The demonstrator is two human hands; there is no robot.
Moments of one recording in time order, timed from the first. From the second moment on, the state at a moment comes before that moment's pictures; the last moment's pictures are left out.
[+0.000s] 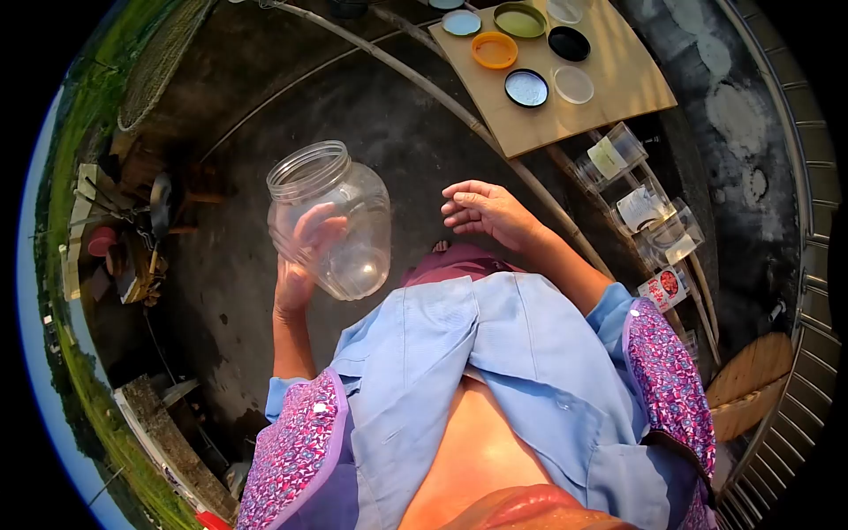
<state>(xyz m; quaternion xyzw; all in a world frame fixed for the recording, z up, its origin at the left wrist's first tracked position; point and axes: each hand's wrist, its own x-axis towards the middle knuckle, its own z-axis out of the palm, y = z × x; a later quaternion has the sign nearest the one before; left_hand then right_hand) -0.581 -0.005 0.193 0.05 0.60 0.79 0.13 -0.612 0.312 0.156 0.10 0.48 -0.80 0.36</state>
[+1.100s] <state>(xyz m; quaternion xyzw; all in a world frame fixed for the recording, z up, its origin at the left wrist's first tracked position) -0.828 -0.164 0.177 -0.10 0.45 0.84 0.29 -0.840 0.204 0.139 0.13 0.53 -0.80 0.24</state>
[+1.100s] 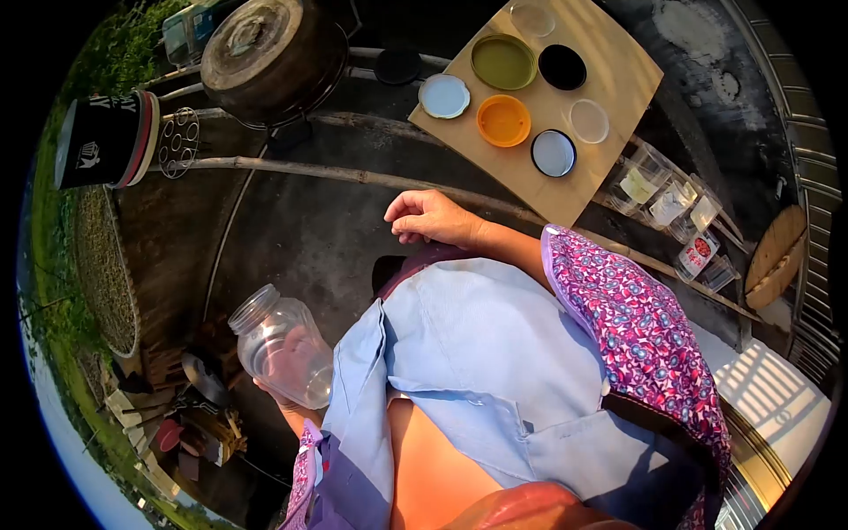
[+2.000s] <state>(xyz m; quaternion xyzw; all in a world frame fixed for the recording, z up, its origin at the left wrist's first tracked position) -1.015 -0.160 0.160 0.07 0.43 0.74 0.52 -0.755 0.136 0.090 0.21 0.71 -0.67 0.09</state>
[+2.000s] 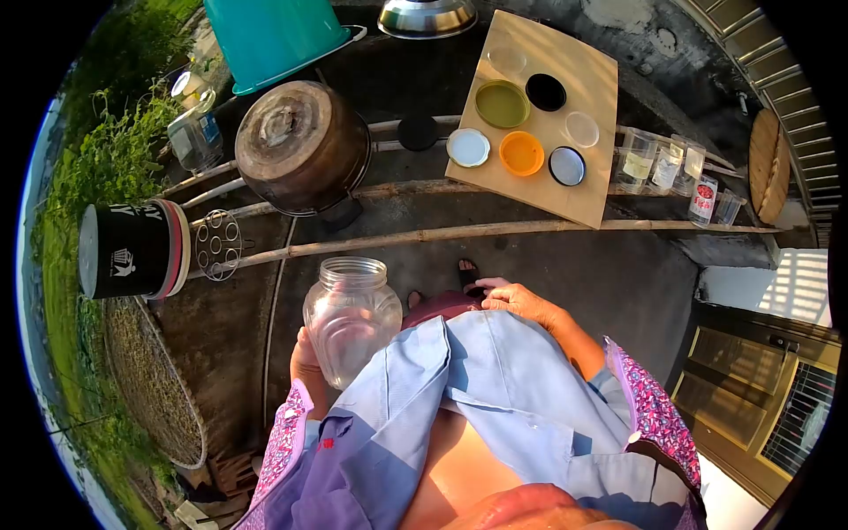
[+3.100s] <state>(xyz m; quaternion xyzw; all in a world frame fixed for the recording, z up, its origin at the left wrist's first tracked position) -0.979 -0.163 0.154 0.05 0.43 0.81 0.39 -0.796 0.227 0.102 0.34 0.54 -0.76 0.02</state>
